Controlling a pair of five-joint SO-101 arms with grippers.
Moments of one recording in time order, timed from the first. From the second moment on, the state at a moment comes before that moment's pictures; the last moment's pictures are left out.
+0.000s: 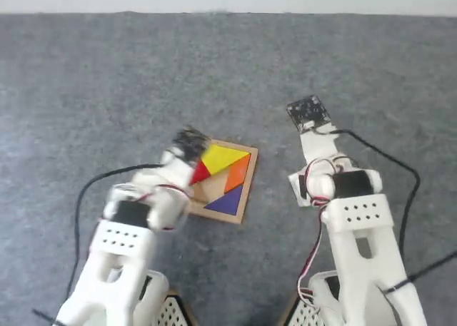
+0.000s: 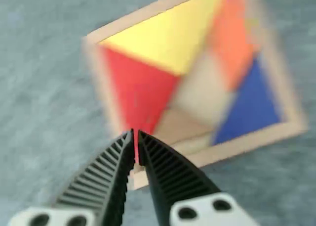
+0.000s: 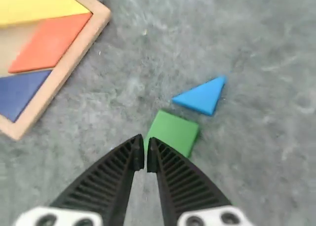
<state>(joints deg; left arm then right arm) 9.8 -50.1 72.8 50.1 -17.4 -12.1 -39.2 52.2 61.5 14.5</state>
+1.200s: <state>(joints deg) 6.5 -8.7 49.3 54.5 -15.8 -12.0 -35.5 54.4 52.8 14.5</state>
